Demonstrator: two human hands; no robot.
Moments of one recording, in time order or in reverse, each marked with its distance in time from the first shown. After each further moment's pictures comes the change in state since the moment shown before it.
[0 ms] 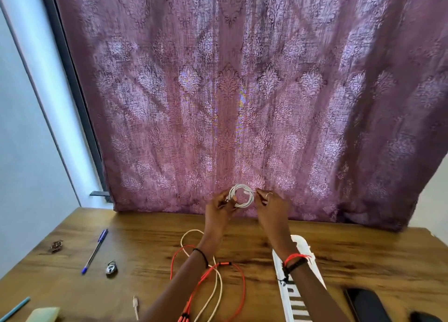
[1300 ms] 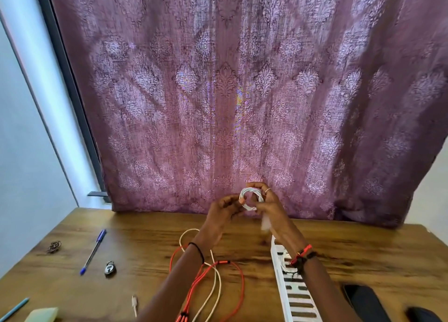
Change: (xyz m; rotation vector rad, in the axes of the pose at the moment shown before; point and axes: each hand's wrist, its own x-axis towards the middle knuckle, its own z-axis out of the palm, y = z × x) left_hand 0.008 -0.009 -0.001 0.026 -0.236 -0.135; right_hand 0.007 0.016 -0.004 0.817 -0.434 0.292
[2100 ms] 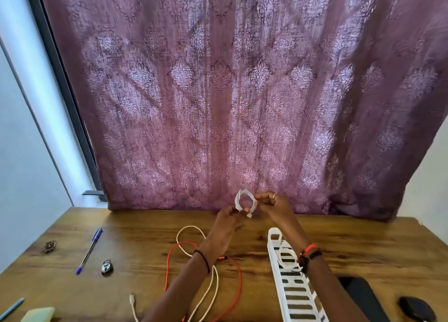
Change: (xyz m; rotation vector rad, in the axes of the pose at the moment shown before) left_hand -0.024 -0.012 0.023 -0.042 0.052 -0.209; right_hand 0.000 0.021 -0.032 -0.452 0.184 0.031
